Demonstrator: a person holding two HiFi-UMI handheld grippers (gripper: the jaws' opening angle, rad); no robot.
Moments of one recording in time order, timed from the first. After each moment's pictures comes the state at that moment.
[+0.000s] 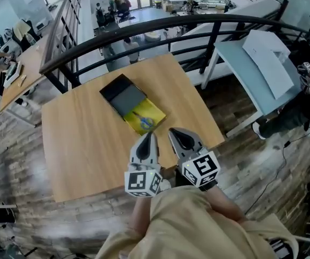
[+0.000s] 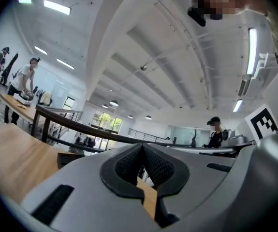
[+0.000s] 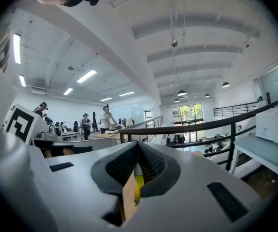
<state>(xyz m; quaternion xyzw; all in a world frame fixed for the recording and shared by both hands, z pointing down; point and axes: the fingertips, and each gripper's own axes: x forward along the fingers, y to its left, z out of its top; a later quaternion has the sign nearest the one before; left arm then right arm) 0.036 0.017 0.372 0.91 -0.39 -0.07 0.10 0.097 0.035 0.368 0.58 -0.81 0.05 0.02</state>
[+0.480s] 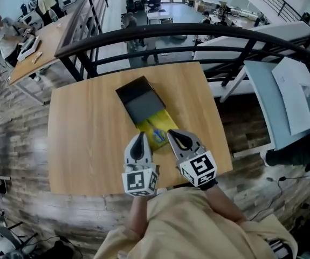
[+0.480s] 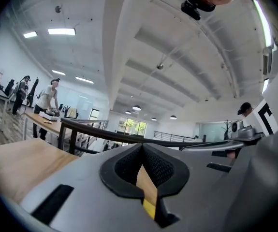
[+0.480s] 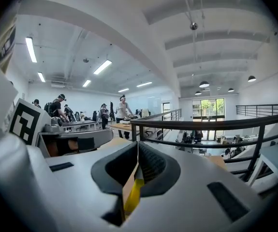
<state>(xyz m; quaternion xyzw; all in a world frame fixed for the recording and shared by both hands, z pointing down) -0.010 -0.113 0.395 0.84 -0.54 -0.06 0.08 0.074 -0.101 0.397 0.48 -0.87 0.04 0.08</state>
